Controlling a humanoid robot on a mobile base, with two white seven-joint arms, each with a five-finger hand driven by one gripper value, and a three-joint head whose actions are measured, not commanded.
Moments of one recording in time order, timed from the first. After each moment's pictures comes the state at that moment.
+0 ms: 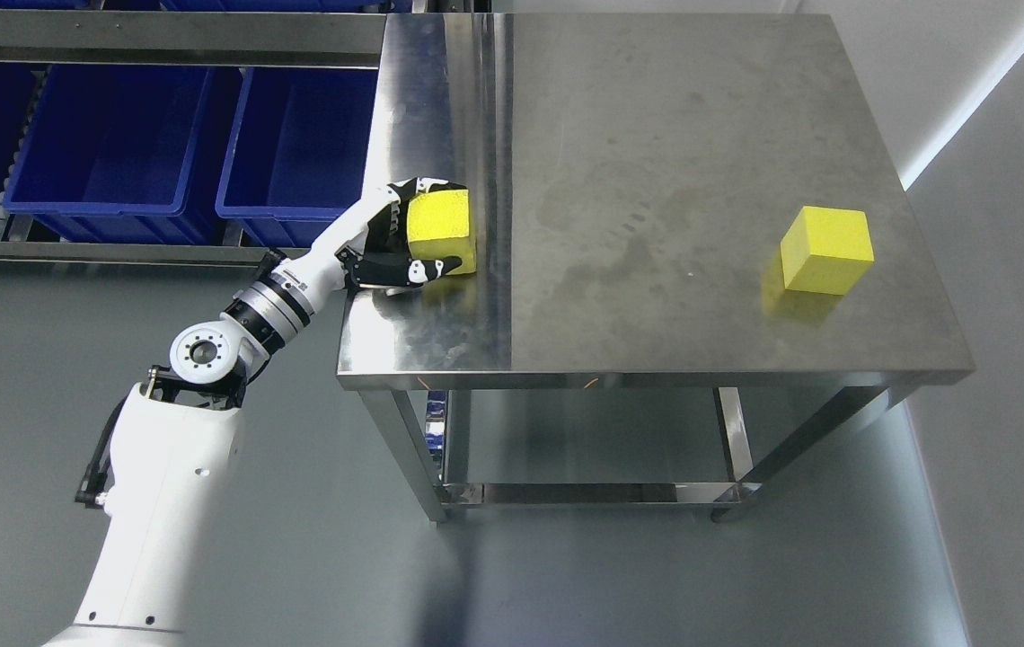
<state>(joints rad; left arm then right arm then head) -0.52 0.11 -0.10 -1.23 0.04 -0.18 -0.60 0.00 0.00 -0.09 0.00 0.00 -0.10 -0.03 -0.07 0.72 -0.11</state>
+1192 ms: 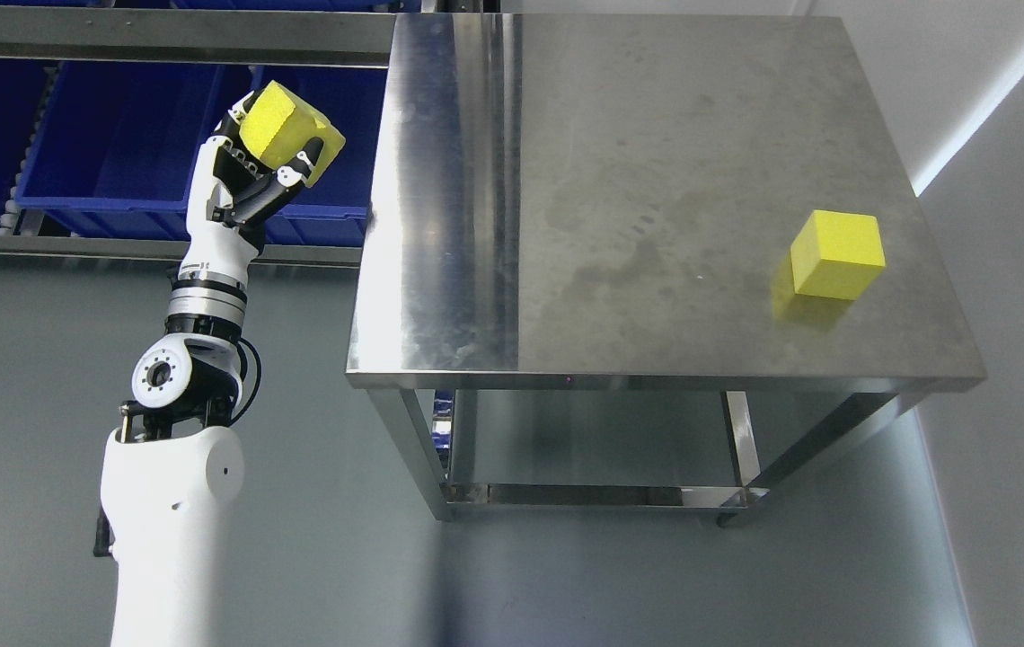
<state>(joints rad) -0.39 0.01 0.07 -1.48 0.30 0.03 -0.08 0.00 0.00 -0.09 0.00 0.00 -0.10 -0.03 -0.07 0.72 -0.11</state>
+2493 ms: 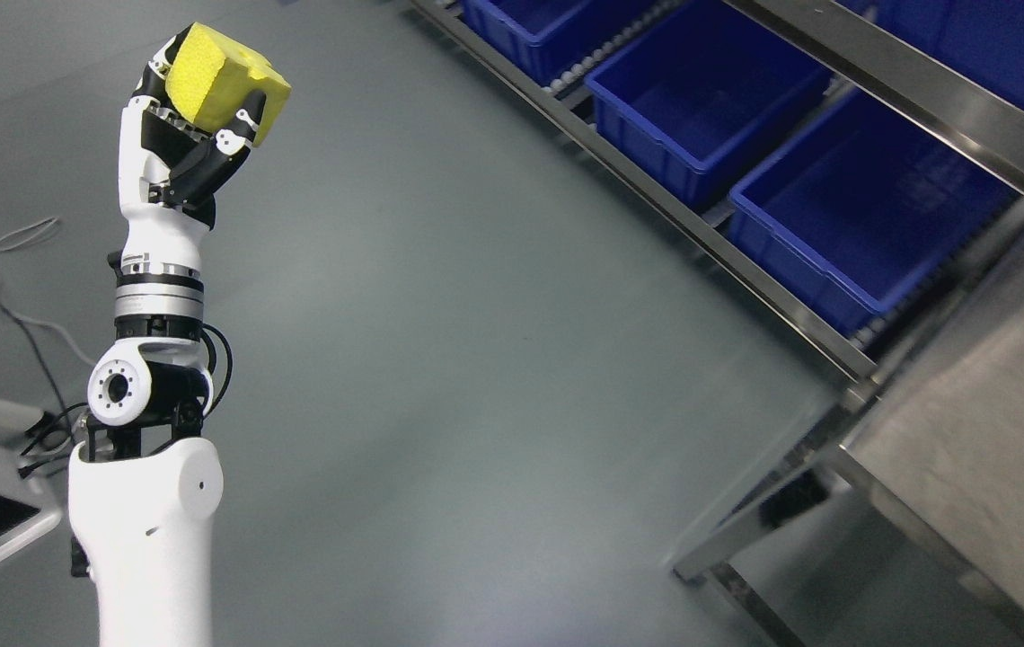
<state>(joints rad) -0.35 0.00 0.12 -1.66 0.30 0.01 -0.07 0.00 0.00 -0.09 0.00 0.00 -0.10 -0.03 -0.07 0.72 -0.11</state>
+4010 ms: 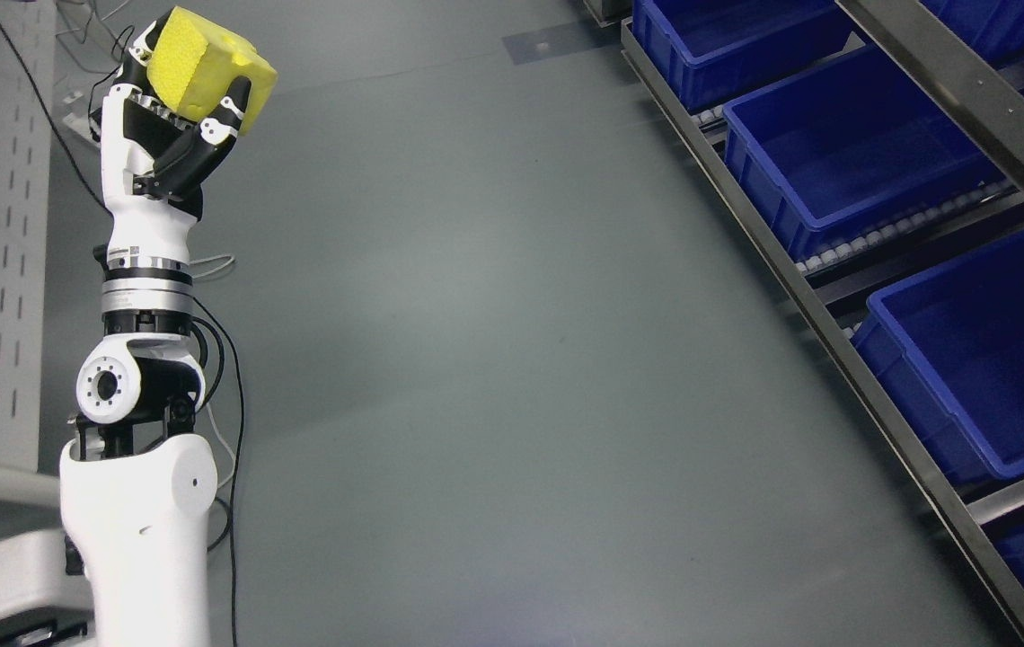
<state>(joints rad) -0.35 0.00 0.13 -1.68 0.30 0.00 -0.07 0.00 0.00 -0.09 0.00 0.00 -0.10 -0.03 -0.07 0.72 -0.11</state>
